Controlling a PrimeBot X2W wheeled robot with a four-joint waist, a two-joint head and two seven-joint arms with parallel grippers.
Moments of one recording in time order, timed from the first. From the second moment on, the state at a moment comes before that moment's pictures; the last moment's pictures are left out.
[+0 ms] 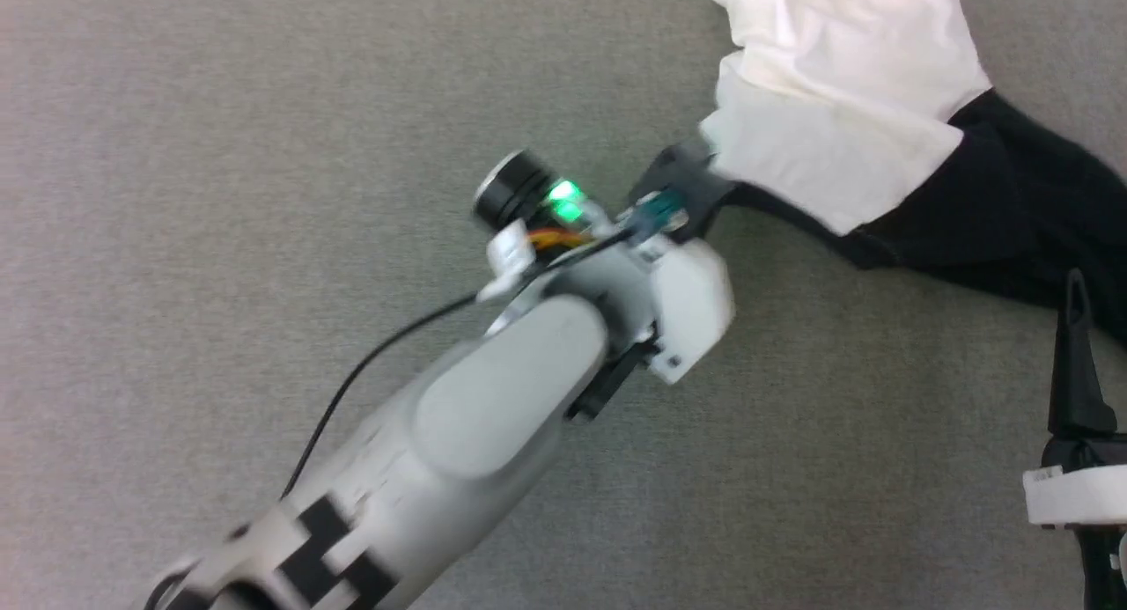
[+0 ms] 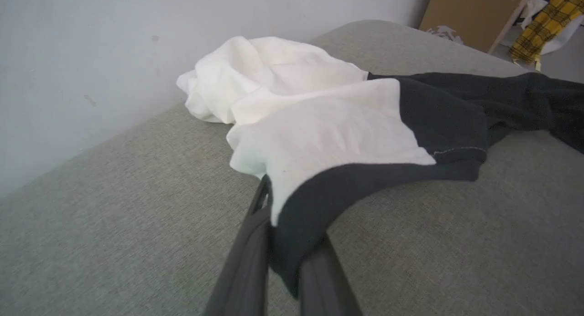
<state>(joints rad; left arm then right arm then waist) -0.91 0.09 -0.92 0.43 -0.43 0.14 0.13 0.02 -0.06 -0.25 -0.26 0.17 0.13 -0.06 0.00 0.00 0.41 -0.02</state>
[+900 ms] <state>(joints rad) -0.17 0.52 -0.65 -0.30 -0.54 0.55 -0.04 0.05 -0.05 -0.23 -0.27 0.17 0.13 -0.03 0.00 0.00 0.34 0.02</state>
